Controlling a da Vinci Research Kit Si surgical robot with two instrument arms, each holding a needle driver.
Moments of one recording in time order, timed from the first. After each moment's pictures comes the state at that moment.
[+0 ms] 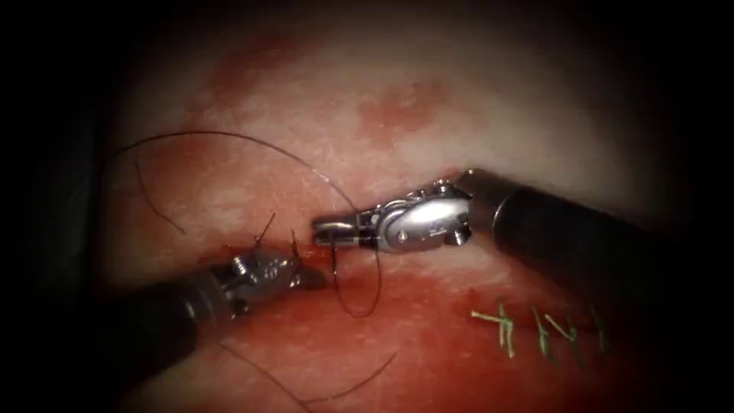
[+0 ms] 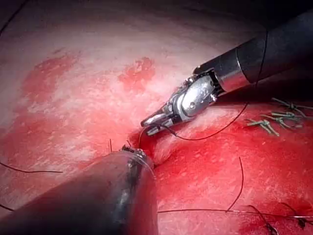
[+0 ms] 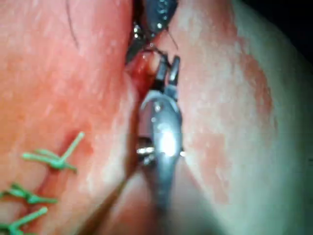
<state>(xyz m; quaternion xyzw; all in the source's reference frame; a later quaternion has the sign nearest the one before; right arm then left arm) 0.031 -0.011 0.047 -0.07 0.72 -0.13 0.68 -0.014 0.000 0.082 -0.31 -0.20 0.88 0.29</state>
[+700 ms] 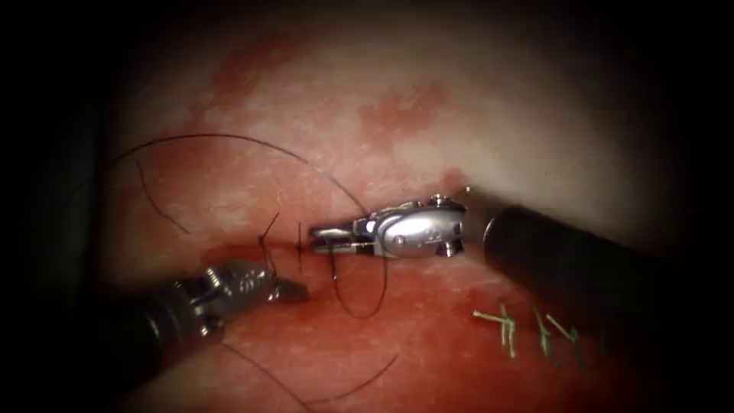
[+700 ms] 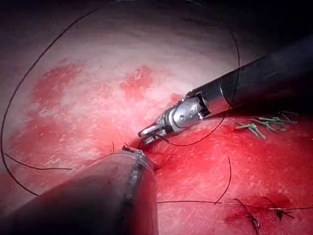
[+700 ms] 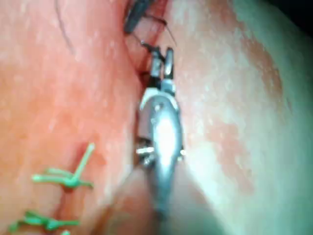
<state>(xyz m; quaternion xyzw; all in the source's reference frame) 0.030 -0.014 0.053 0.02 0.68 -0.13 0.72 -0.012 0.001 0.078 -0.32 -0.20 0.88 0.30</state>
